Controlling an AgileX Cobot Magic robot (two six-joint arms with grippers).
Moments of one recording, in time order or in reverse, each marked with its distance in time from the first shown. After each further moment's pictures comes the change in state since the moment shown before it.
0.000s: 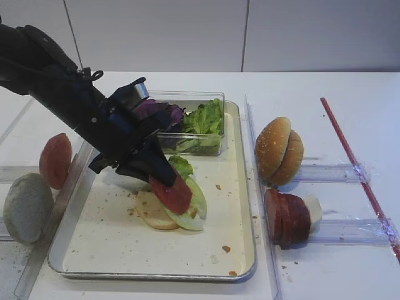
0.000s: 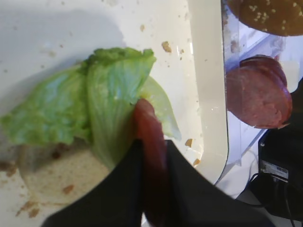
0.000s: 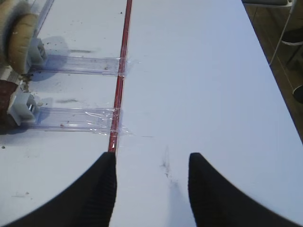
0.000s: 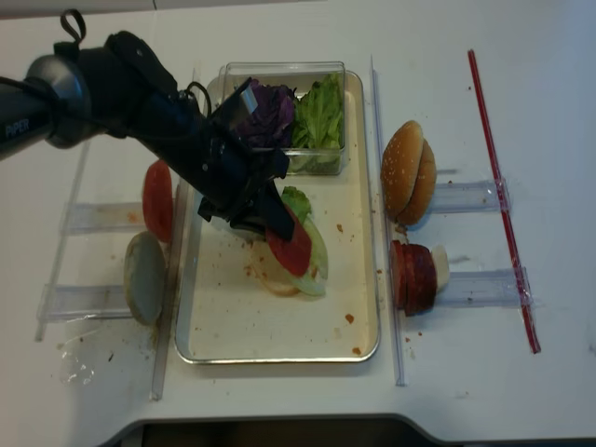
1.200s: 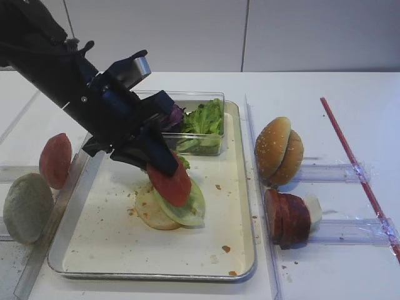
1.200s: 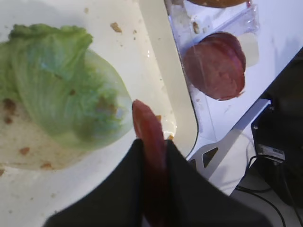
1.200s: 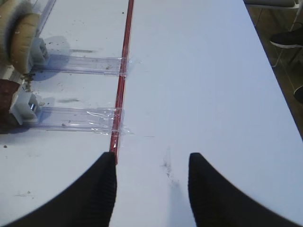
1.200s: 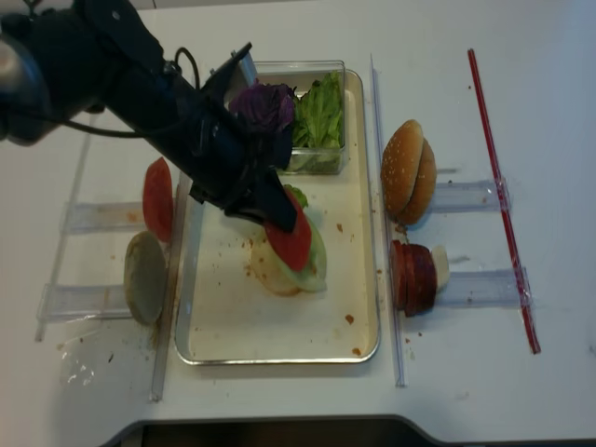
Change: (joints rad) left arm -0.045 -0.156 0.000 0.072 0.032 -0.078; right arm 0.002 0.000 0.000 0.004 0.000 -0.002
